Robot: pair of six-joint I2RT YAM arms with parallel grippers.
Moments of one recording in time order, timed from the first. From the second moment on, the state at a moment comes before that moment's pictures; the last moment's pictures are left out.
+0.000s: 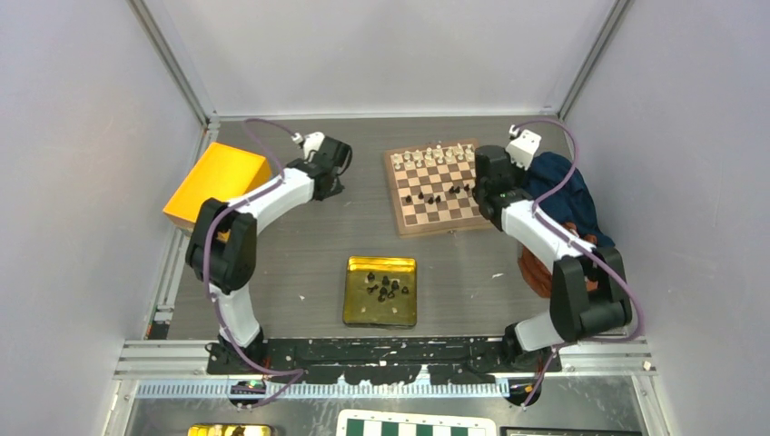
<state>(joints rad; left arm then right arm) -0.45 1.83 1.36 -0.51 -0.49 -0.73 0.28 1.42 0.90 0.02 0.92 0.37</state>
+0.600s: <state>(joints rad) -0.57 2.04 1.49 -0.37 -0.28 -0.65 0.10 1.86 1.23 -0.11 0.72 0.44</state>
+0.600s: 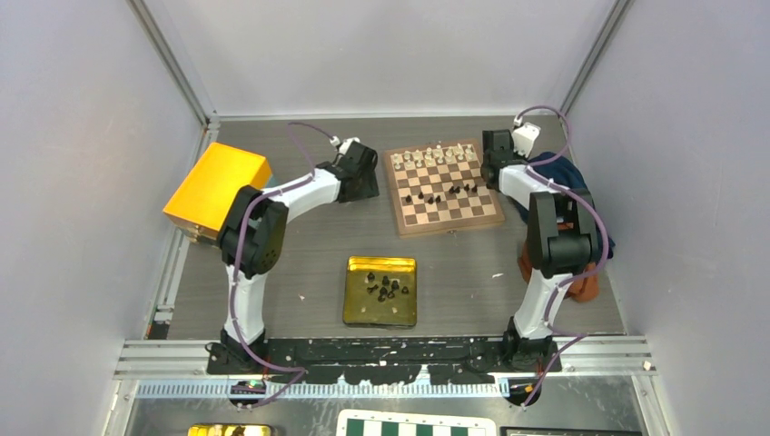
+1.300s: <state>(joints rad) -0.59 2.12 1.57 -0.33 -0.20 -0.63 0.04 1.98 1.39 -0.29 0.47 0.50</state>
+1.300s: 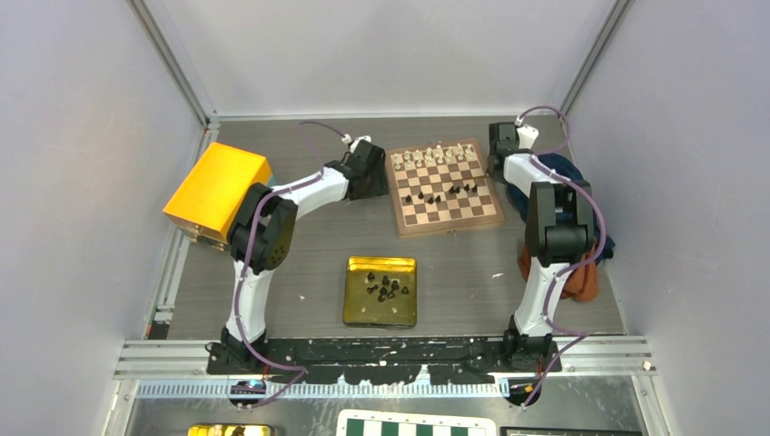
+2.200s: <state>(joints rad) -0.59 2.14 1.59 -0.36 -0.24 -0.63 0.05 1.99 1.33 -0.34 0.31 0.63</state>
